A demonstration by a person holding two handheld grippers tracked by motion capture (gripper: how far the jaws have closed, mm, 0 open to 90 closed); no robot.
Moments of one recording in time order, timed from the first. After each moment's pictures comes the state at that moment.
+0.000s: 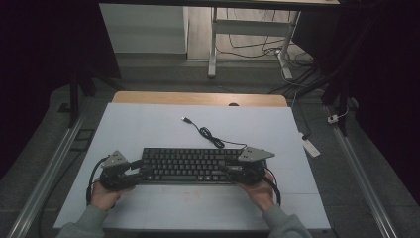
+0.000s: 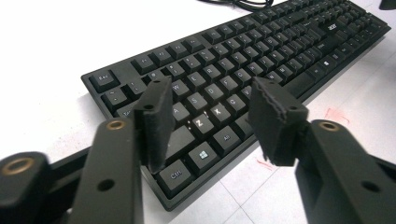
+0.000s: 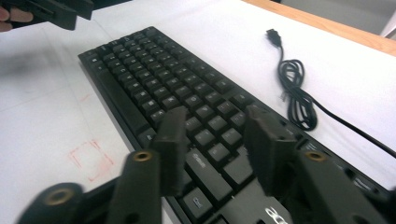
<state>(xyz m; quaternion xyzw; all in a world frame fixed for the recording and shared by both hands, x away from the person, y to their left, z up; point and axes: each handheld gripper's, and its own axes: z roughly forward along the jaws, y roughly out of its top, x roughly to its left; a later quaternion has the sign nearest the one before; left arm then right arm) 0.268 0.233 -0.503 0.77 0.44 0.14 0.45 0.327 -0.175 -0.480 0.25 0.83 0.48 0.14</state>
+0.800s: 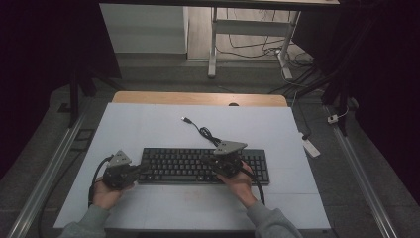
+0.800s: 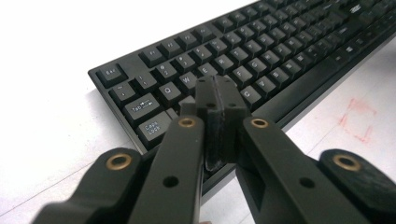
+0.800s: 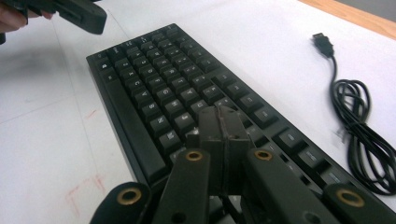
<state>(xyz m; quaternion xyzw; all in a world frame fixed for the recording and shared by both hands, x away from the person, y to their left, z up) 0.274 0.228 -0.511 0.79 0.44 0.15 0.41 0.350 -0.114 -0.488 0.21 0.86 0.46 0.11</state>
